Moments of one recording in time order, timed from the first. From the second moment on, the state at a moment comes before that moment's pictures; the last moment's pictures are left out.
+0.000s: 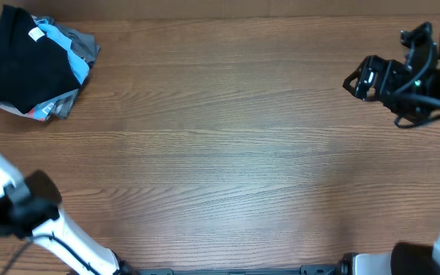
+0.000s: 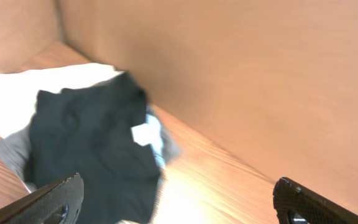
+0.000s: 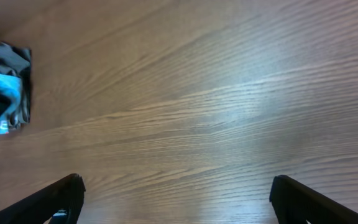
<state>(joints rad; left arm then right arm) 0.58 2.10 2.67 -1.20 0.40 -0.30 -0.12 1.56 2.08 -1.64 -0.34 0.23</state>
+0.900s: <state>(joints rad) 0.53 1.07 2.40 -1.68 0.85 -0.12 -0.12 0.69 1.70 -1.63 -0.36 0.27</state>
